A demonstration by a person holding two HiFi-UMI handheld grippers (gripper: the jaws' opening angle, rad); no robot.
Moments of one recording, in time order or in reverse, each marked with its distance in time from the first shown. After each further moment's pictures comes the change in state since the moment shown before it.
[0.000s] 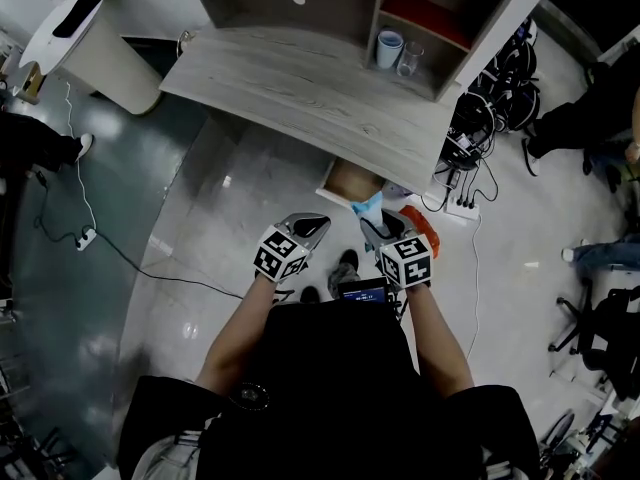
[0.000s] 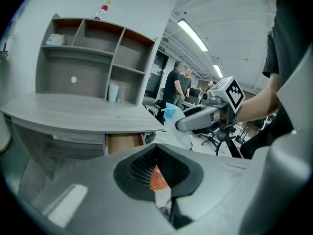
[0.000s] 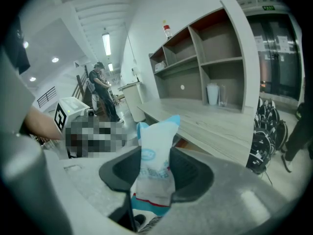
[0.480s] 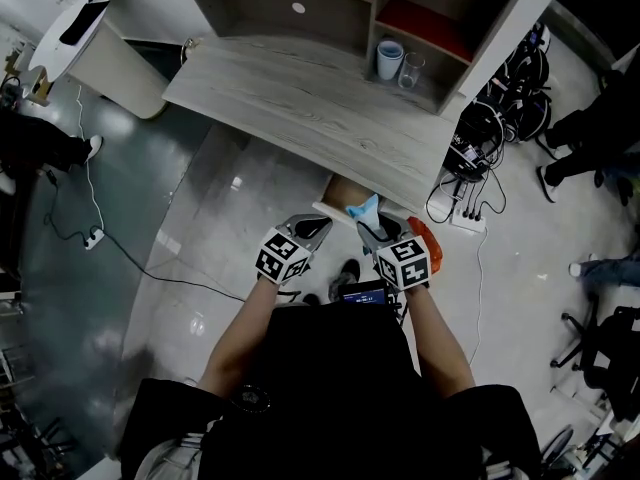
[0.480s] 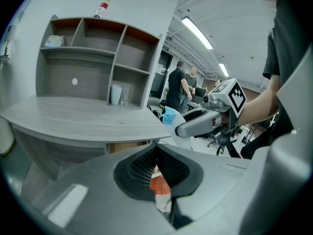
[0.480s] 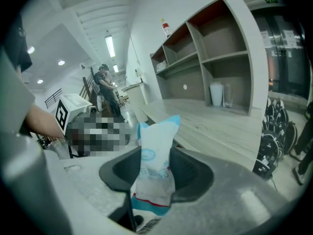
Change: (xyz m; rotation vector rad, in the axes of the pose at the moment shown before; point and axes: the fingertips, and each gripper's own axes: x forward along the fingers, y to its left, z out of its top) left arm 0.038 0.017 0.031 -0.008 0.004 0.058; right arm 0.019 -0.037 0.016 -0.017 -0.001 0.079
